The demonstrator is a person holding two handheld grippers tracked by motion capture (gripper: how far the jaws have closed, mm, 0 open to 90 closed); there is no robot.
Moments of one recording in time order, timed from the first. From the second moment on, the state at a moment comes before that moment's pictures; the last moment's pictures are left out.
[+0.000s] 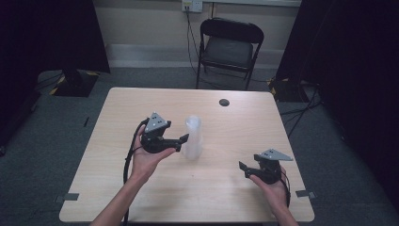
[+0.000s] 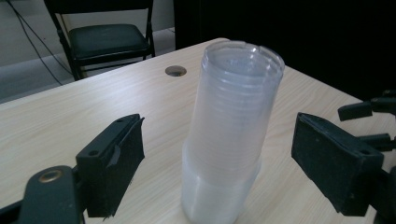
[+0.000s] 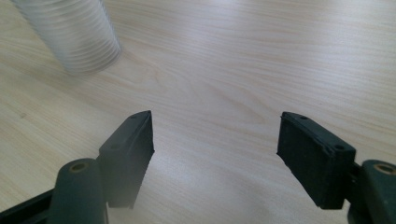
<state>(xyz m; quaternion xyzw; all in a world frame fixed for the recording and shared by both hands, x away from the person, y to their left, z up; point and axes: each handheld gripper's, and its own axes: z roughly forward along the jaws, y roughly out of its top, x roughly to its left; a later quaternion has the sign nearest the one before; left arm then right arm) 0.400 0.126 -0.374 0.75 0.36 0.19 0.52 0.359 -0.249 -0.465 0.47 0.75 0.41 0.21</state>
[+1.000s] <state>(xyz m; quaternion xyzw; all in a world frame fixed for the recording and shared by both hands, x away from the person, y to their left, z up) 0.434 0.091 -0.383 0.77 0.31 0.19 0.52 0.357 -0.252 -0.469 0.47 0.76 0.41 0.21</state>
